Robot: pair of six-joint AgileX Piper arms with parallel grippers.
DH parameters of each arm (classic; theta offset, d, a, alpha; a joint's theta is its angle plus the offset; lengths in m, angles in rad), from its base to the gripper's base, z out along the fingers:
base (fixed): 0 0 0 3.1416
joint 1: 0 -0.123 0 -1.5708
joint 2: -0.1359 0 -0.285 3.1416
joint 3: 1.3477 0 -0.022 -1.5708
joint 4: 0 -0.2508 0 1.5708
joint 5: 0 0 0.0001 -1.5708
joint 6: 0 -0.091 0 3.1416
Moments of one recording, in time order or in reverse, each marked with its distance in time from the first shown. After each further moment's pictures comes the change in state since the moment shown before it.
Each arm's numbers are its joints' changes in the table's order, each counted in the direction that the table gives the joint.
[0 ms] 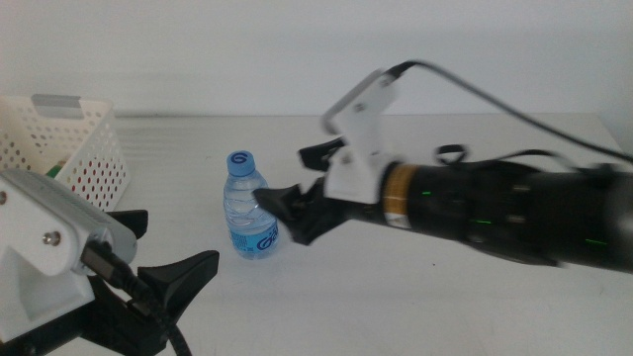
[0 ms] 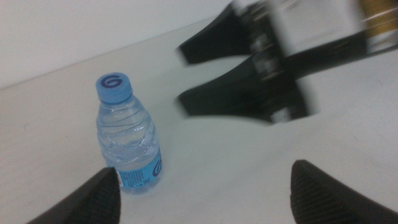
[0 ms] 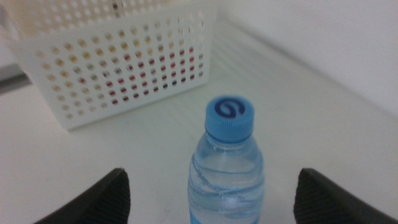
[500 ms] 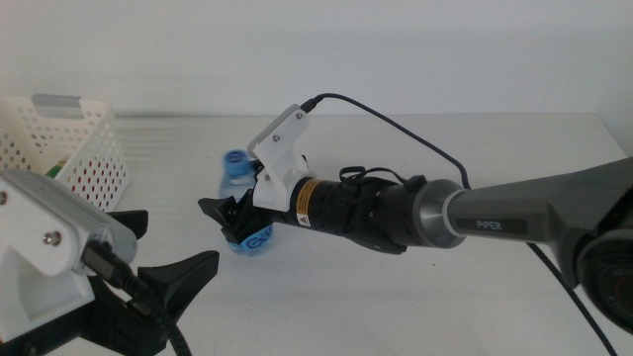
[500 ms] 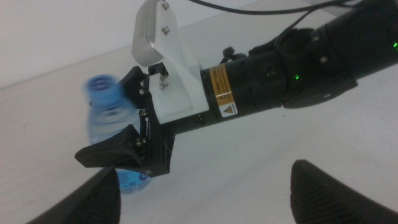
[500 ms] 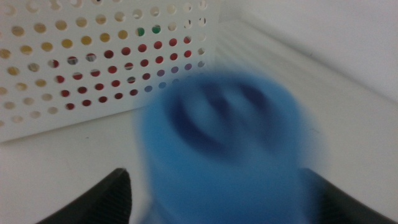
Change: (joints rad) left arm 0.000 0.000 0.000 0.000 0.000 0.000; right arm -0.023 -0.491 -0.396 -0.135 -0.128 0.185
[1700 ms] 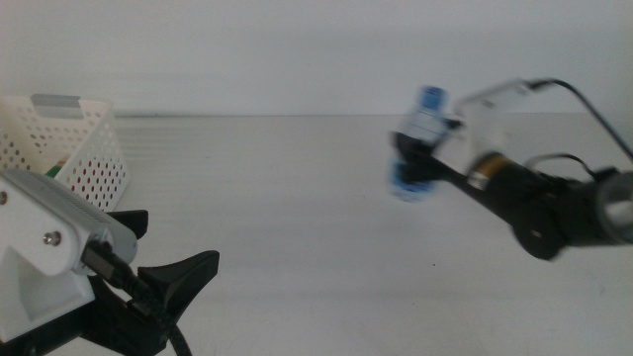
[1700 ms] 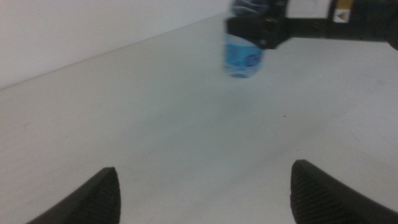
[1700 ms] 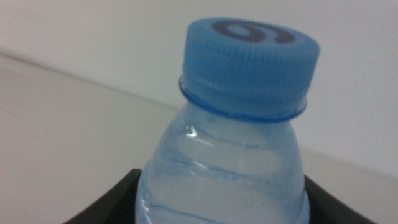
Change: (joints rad) left arm 0.000 0.000 0.000 0.000 0.000 0.000; right arm 0.381 0.281 0.493 -0.462 -0.221 0.388
